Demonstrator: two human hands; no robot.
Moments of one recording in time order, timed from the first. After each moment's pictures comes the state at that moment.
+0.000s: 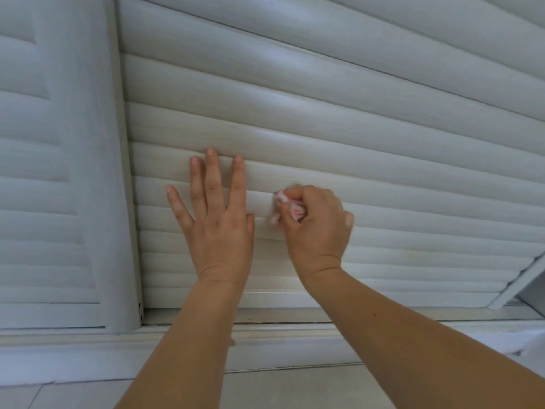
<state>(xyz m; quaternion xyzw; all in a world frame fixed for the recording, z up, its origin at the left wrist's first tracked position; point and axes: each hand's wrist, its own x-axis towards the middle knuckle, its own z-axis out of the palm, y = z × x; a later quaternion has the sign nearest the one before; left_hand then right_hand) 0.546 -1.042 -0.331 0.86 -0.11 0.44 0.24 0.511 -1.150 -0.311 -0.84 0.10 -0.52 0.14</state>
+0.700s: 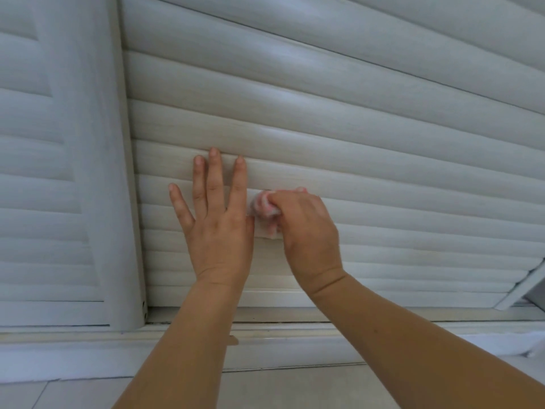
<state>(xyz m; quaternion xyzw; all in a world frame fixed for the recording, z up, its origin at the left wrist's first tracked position) 0.550 -1.038 -0.335 0.84 -0.13 0.46 0.26 0.512 -1.155 -0.321 -0.85 -0.12 -0.51 0.07</state>
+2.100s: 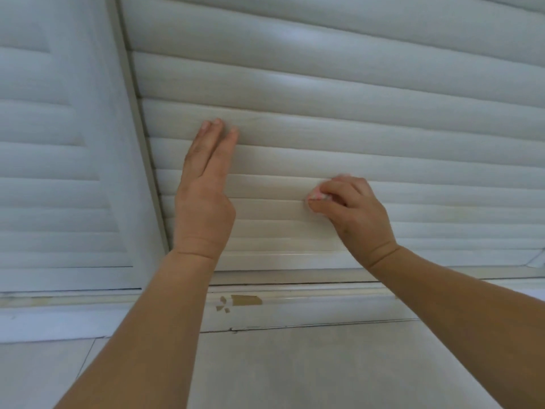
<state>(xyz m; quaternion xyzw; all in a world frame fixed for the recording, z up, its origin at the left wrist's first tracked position) 0.555 -0.994 -0.342 0.75 -0.27 0.46 0.40 0.497 -1.217 -0.362 -0.88 -0.14 -0.44 -0.04</state>
